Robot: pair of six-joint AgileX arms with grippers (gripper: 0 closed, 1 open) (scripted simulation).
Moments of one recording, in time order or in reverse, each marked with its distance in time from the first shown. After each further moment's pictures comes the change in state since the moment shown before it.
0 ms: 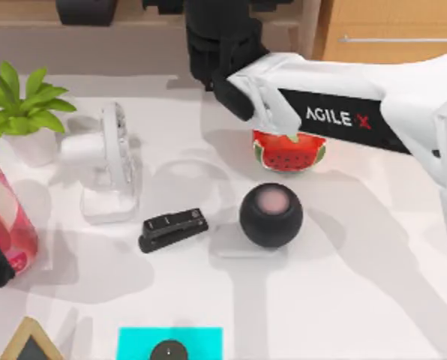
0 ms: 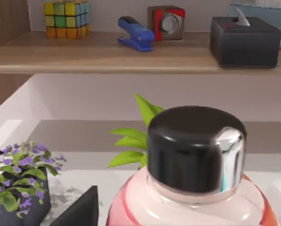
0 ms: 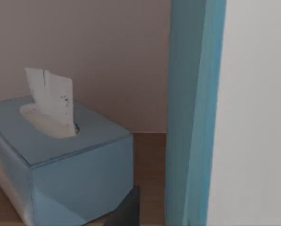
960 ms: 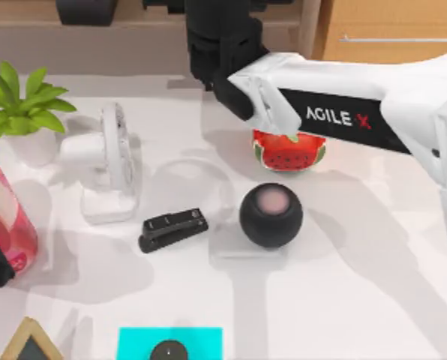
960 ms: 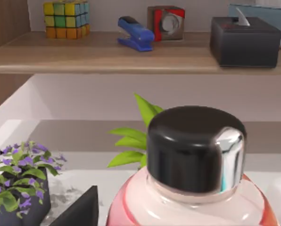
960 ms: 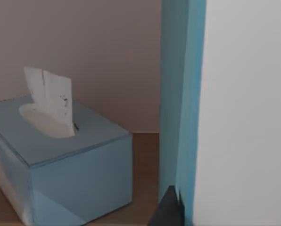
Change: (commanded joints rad) left arm 0.000 0.000 0.000 0.000 0.000 0.000; right arm 0.003 -0.002 0.000 0.000 0.000 0.001
